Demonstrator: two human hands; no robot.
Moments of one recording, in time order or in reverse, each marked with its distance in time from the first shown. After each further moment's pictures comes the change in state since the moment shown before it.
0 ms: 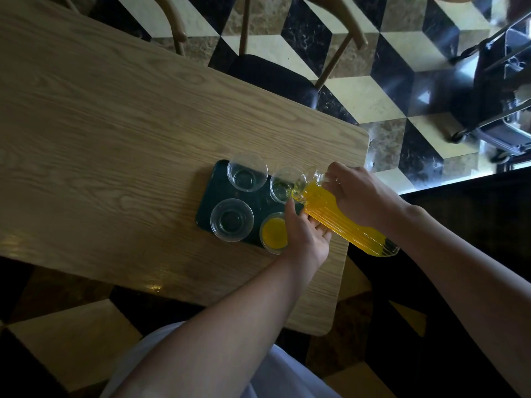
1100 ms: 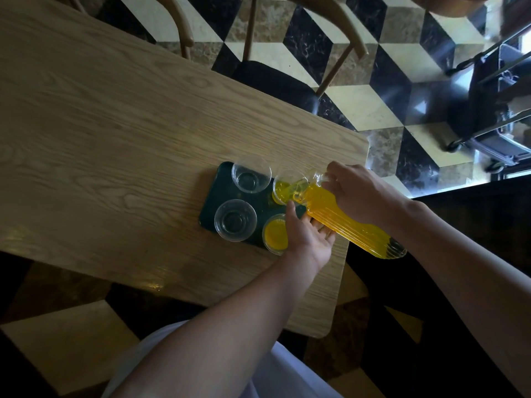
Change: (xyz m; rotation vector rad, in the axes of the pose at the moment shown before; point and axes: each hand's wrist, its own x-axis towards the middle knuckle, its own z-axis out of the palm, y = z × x) left_hand 0.001 0.000 -0.008 -0.058 -0.055 -0.033; right_hand 0.002 -0.021 -0.015 -0.085 -0.059 0.005
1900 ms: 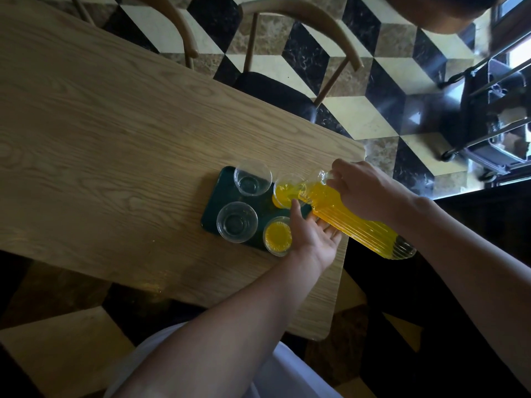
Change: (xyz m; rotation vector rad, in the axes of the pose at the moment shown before) left_hand -0.018 0.000 0.015 0.011 -0.058 0.006; right_hand -0.007 -0.006 -0.022 -0.025 0.010 -0.001
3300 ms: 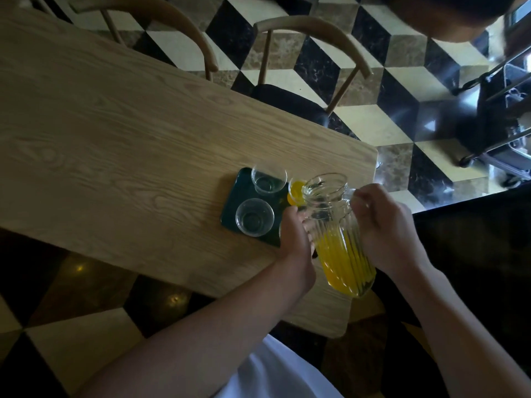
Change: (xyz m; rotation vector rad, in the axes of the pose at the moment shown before) left_hand -0.076 0.020 -0.021 0.531 0.223 0.207; right_hand -0.093 -0.044 0.036 0.453 0.471 0.119
